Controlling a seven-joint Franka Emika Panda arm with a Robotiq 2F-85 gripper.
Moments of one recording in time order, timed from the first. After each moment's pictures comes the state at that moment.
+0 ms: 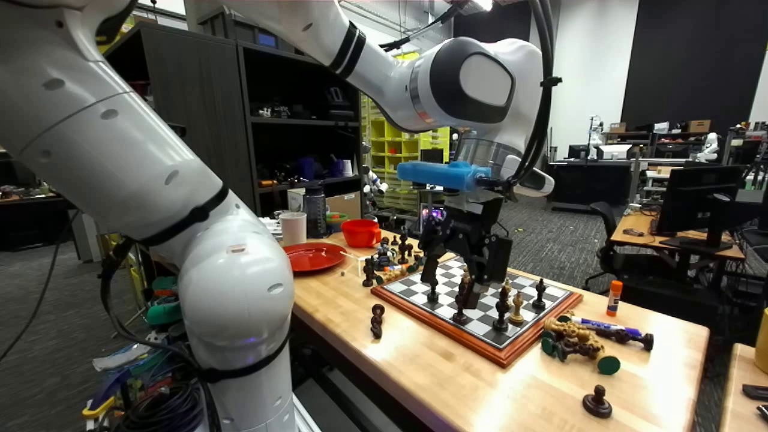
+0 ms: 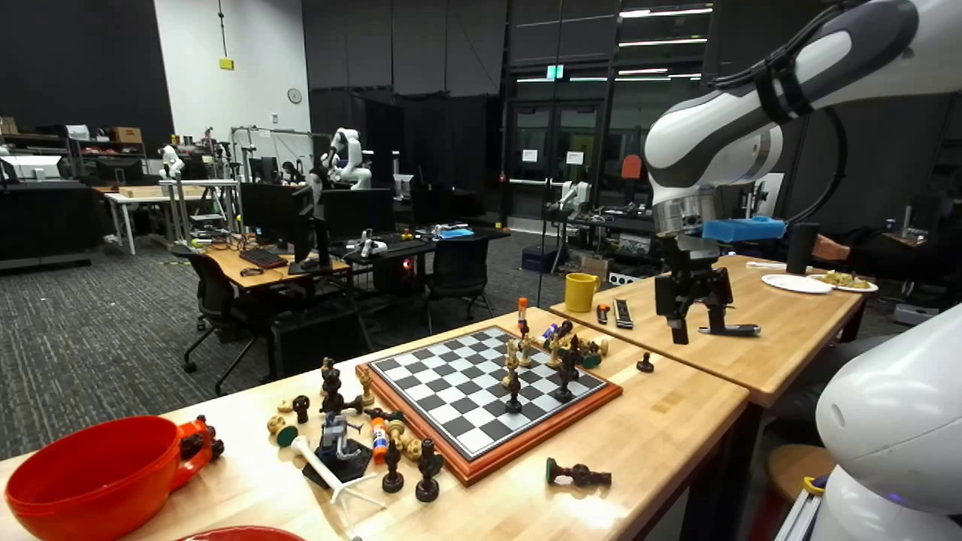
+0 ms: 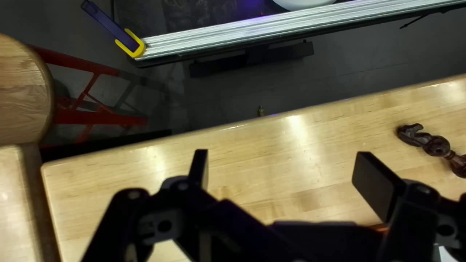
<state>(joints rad) -0.22 -0.62 -0.22 -2.63 -0.18 1.71 -0.11</state>
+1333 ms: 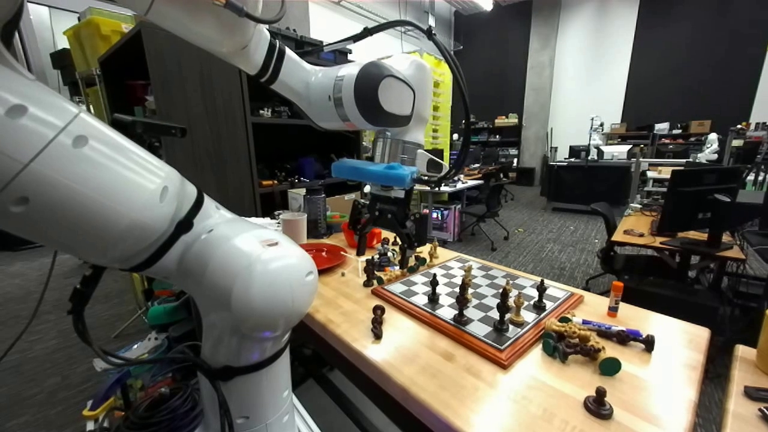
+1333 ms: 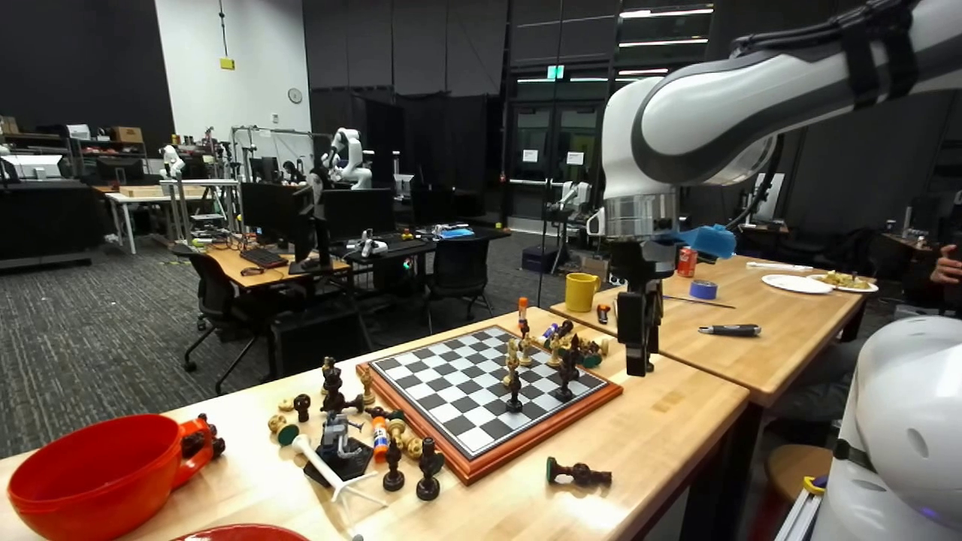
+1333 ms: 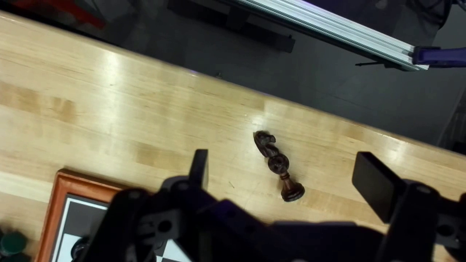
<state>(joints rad) 0.09 -0.84 -0.06 -2.77 -0.02 1.77 -0.24</state>
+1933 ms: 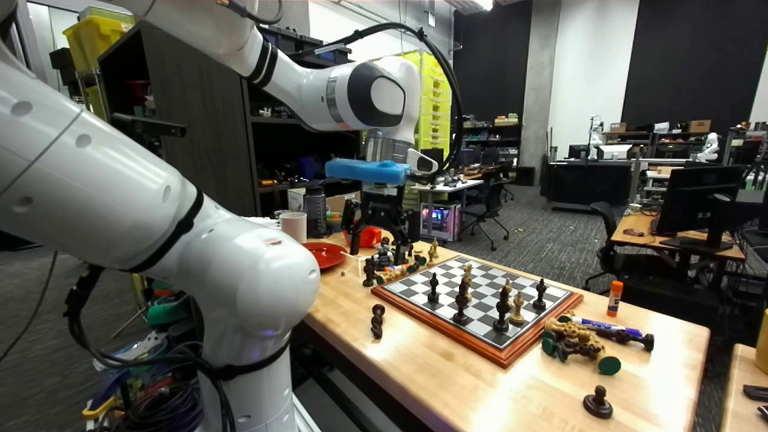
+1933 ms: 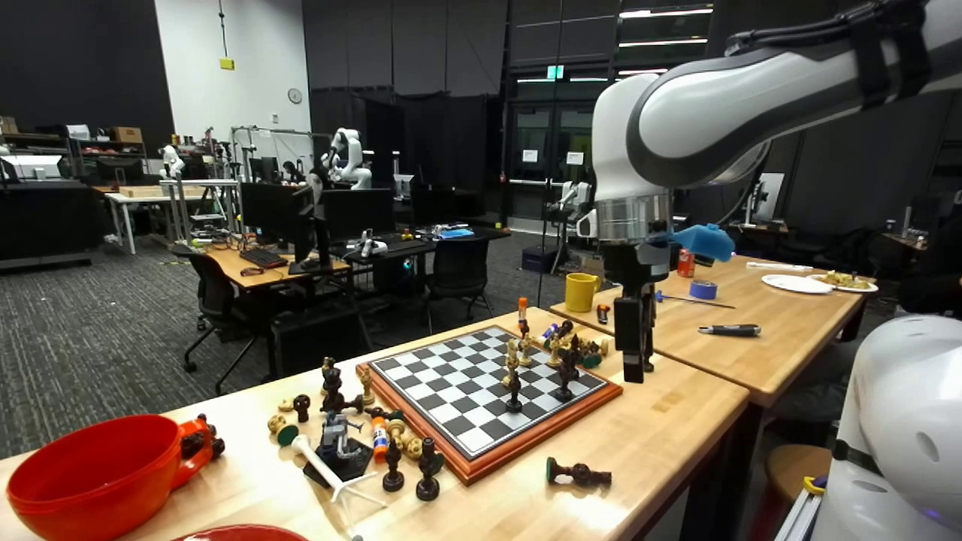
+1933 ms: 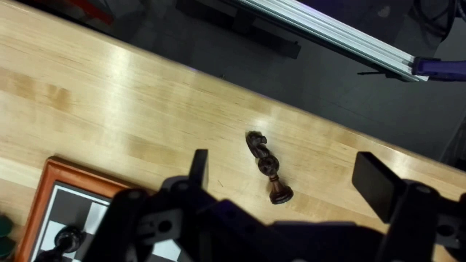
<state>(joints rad) 0.13 -0.84 -0.02 -2.77 -0.01 1.76 -0.24</state>
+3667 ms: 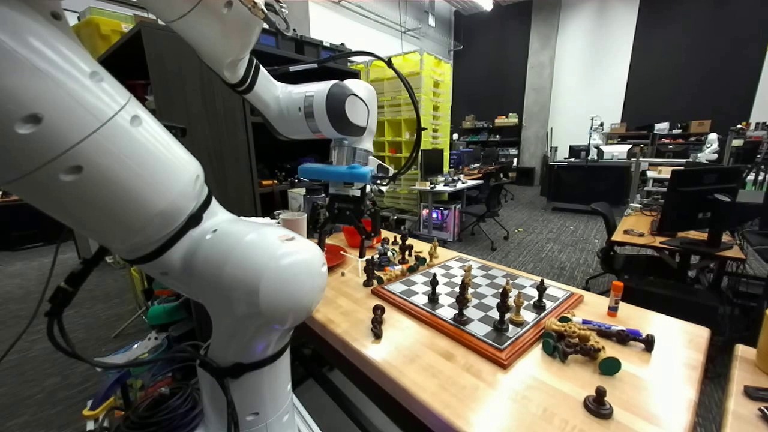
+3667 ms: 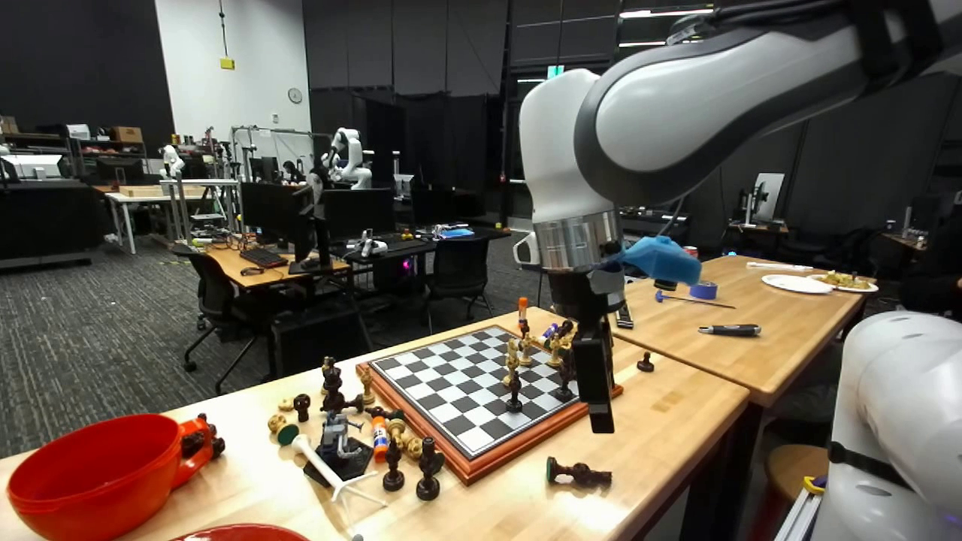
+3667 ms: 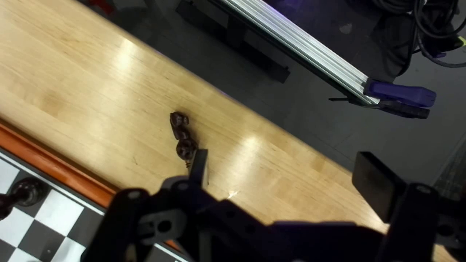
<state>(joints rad) 0.29 -0.70 0.15 -2.71 0.10 1.78 -0.18</state>
